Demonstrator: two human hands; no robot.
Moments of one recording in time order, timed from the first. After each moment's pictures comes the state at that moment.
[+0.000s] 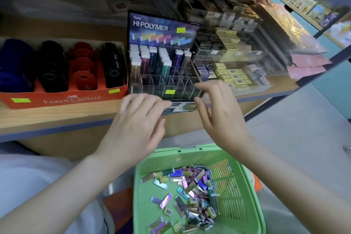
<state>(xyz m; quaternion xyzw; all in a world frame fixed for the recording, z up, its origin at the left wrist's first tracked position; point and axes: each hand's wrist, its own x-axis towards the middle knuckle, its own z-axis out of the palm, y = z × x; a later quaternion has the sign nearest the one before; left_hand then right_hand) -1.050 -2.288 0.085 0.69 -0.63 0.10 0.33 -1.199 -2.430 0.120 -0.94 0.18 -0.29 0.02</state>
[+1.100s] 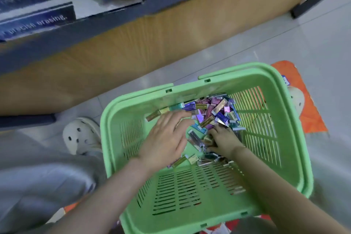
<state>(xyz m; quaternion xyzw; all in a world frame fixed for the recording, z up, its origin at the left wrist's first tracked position) -1.185 -2.314 -0.138 0.66 -0.69 -0.20 0.24 -1.388 -2.411 -0.242 -0.83 0.33 0.38 0.26</state>
